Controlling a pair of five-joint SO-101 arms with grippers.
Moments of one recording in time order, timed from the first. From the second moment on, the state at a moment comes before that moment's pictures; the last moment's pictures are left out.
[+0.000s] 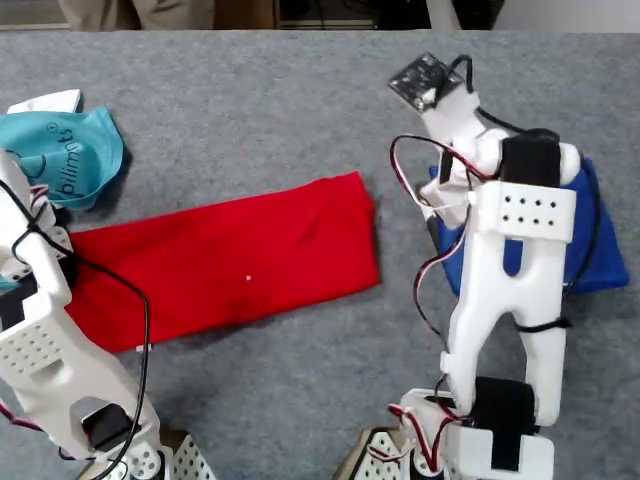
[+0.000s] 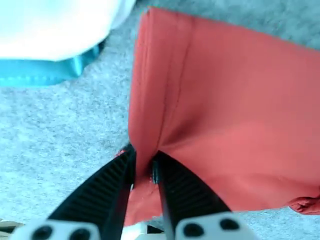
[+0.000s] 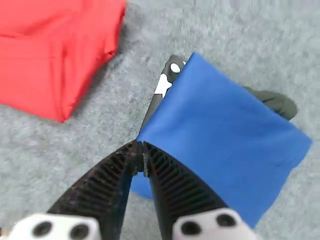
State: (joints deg) left arm -36.7 26.5 -15.2 99.7 -10.2; right arm 3.7 -12.9 2.0 87.2 35.6
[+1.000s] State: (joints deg) left arm 12.9 14.2 -26.5 100.1 10.3; right arm 13.0 -4.2 42.8 -11.5 7.3
